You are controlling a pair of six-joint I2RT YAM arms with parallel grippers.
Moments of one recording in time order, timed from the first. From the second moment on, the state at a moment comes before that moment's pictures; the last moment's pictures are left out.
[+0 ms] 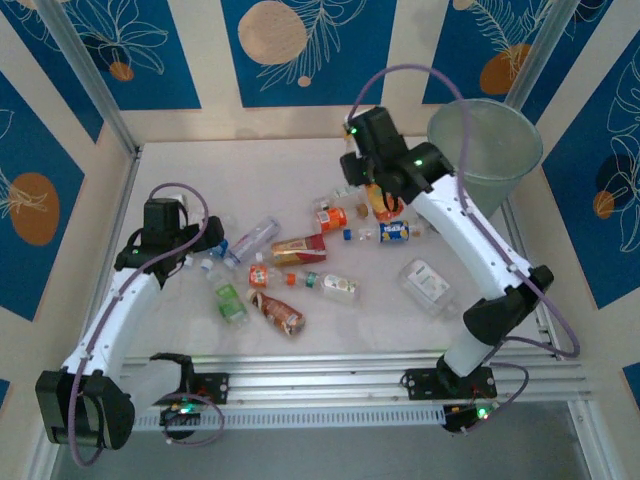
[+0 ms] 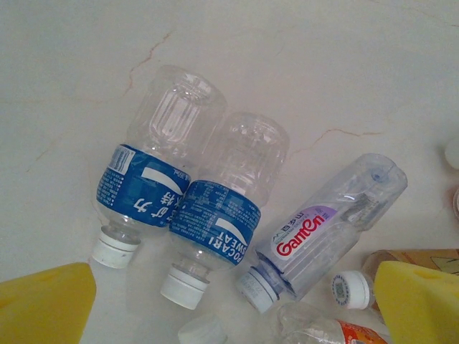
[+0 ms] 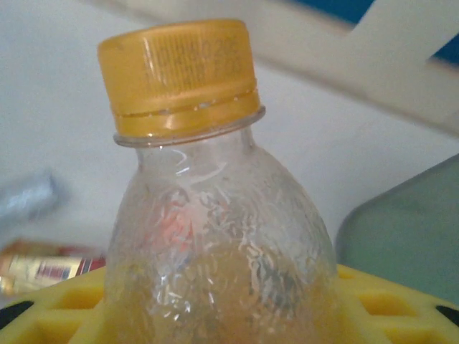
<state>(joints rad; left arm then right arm) -0.10 1.05 0.86 -0.57 -0.03 -0.34 0.62 1.63 1.96 -1.05 0.40 0.09</state>
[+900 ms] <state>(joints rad) -0.10 1.05 0.86 -0.57 0.03 -0.33 0.41 1.54 1.54 0.02 0.63 -0.24</state>
